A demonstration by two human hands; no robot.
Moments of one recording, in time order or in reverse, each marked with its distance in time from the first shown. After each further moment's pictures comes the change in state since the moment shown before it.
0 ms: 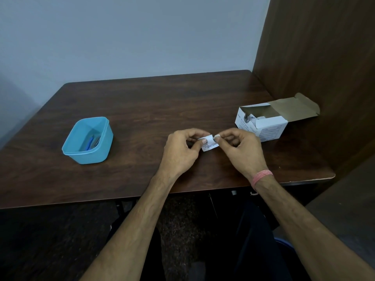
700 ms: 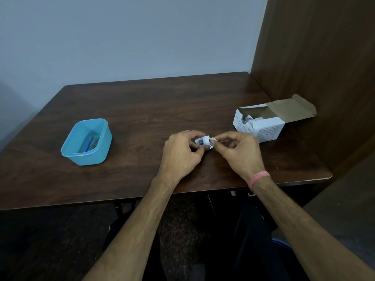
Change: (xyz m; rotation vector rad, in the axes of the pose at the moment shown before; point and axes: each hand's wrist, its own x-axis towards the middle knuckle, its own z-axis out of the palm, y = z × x) left_hand -0.004 0.006 0.006 0.146 0.032 0.021; right_hand -0.002 0.000 0.000 0.014 -0.008 -0.017
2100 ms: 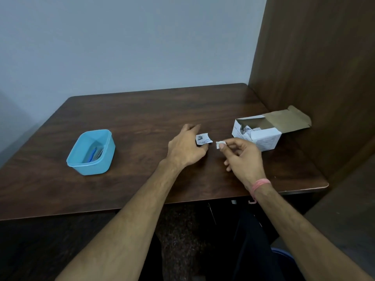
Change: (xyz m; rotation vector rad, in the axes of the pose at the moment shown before) left_hand 0.058 0.005 0.001 0.368 -0.169 -0.084; right_hand 0.005 0.002 -0.001 0.183 0.082 0.149
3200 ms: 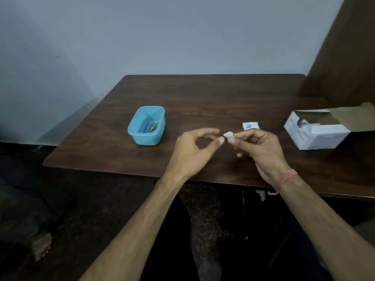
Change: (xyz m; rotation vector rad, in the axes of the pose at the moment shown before) left_hand -0.125 -0.058 -0.060 -0.636 0.206 -0.148; right_hand -0.030 -0.034 0.065 0.418 -0.399 -0.002
